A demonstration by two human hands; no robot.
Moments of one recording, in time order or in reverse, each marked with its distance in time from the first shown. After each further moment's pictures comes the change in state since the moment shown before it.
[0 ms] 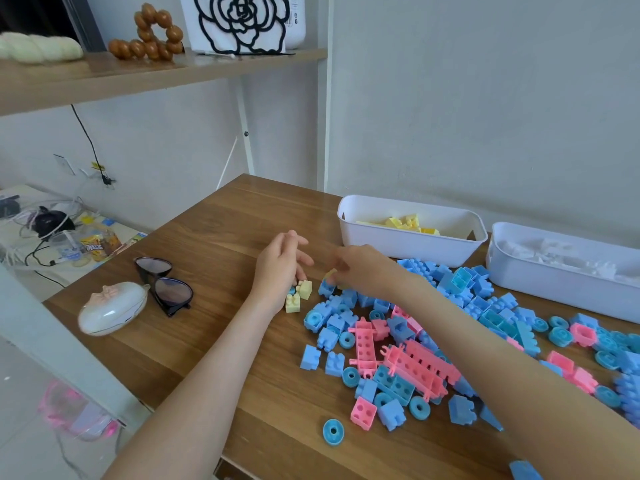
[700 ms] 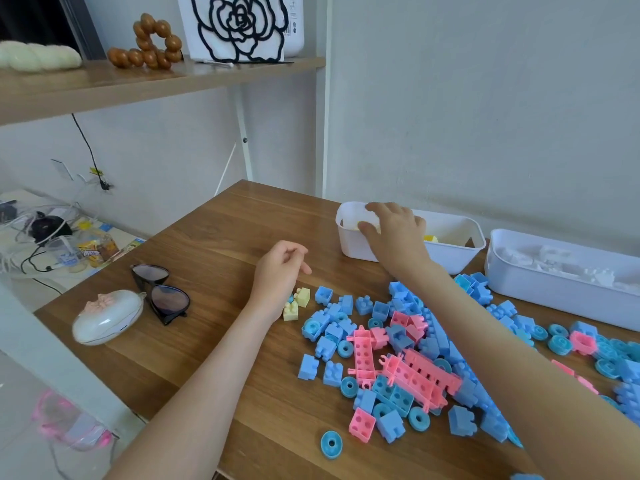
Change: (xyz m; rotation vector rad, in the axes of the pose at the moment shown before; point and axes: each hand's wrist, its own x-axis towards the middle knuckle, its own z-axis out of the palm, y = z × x) left_hand 0.003 -0.001 0.003 0.093 -0.005 0.034; right_hand 0.015 0.026 -0.027 -0.101 0.591 0.170
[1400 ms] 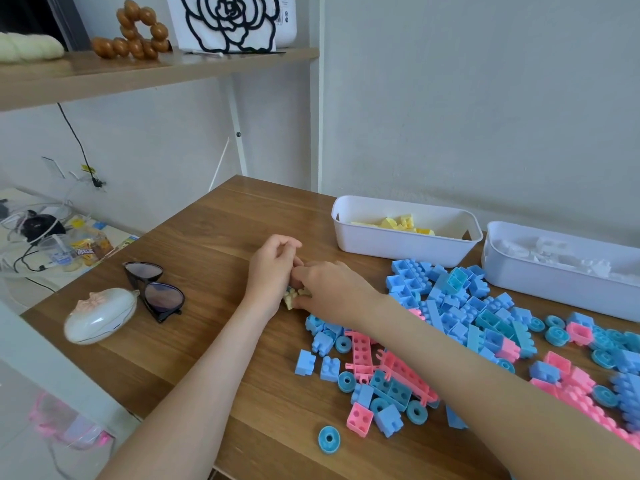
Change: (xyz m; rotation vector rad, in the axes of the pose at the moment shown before) left_hand -0.001 0.000 -0.003 -0.076 0.038 -0.005; right_hand -0.056 -0.059 0.017 -0.021 -0.482 -0.526
